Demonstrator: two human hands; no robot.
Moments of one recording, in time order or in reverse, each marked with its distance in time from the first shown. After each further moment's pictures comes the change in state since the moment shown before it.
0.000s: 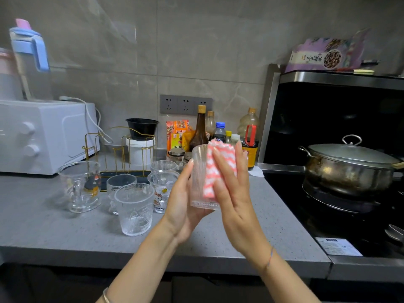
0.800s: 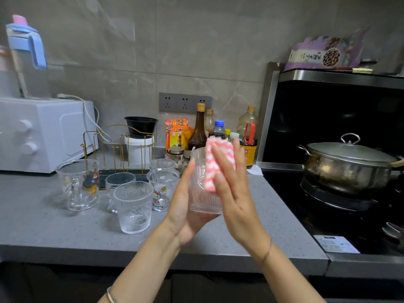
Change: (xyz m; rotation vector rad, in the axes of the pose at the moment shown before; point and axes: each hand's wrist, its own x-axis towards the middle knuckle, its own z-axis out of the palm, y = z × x) left_hand 0.000 -0.009 -0.001 -0.108 -0.058 -0.092; right_hand 0.007 0.005 0.000 0.032 0.003 0.024
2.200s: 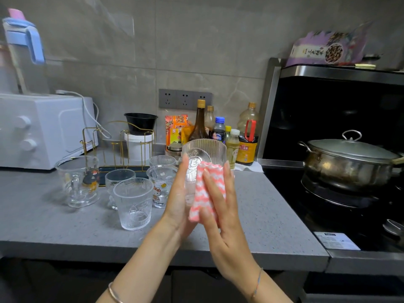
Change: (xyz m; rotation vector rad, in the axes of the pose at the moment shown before) left_hand 0.003 0.001 -0.005 -0.031 0.097 0.007; right_hand -0.048 0.002 0.019 -0.067 -0.071 -0.016
